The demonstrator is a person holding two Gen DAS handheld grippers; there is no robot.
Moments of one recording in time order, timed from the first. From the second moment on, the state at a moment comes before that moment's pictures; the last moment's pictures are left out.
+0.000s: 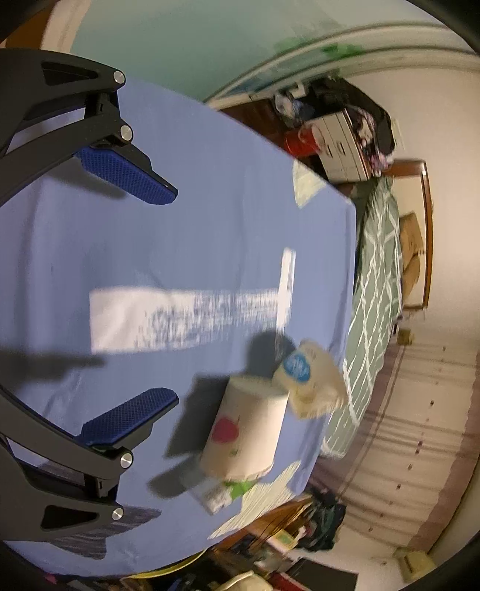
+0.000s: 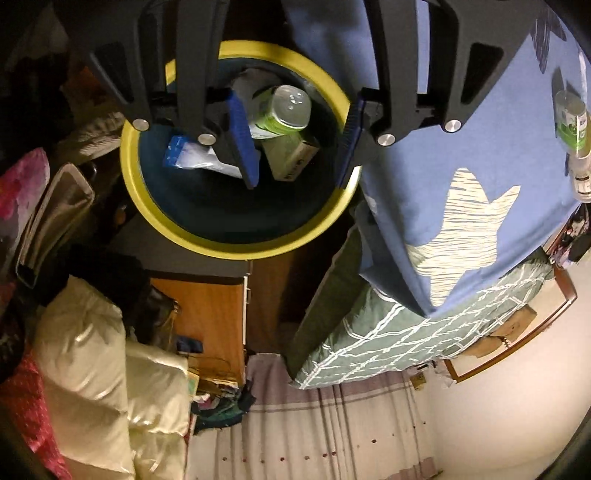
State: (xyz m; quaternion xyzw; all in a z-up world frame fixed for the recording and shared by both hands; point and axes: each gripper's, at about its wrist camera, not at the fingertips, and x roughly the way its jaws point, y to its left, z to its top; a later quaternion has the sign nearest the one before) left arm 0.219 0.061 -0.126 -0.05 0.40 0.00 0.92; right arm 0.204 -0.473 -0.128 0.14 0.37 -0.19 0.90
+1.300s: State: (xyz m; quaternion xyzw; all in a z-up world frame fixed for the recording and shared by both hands) left arm 0.318 -0.041 -0.131 0.05 0.43 -0.12 0.90; right arm 0.219 -0.465 -0.126 0.16 0.39 -0.15 0.90
